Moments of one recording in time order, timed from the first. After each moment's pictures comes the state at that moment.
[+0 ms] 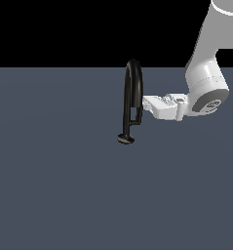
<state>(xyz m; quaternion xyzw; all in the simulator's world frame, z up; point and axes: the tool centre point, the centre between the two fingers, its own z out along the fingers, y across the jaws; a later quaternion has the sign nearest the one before) 0.066 -0.087 0.151 -0.50 0.50 0.52 0.48</state>
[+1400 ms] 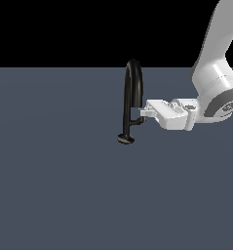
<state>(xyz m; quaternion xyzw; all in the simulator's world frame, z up) 0.004 -0.089 0.148 -0.51 0.50 0.51 0.48</state>
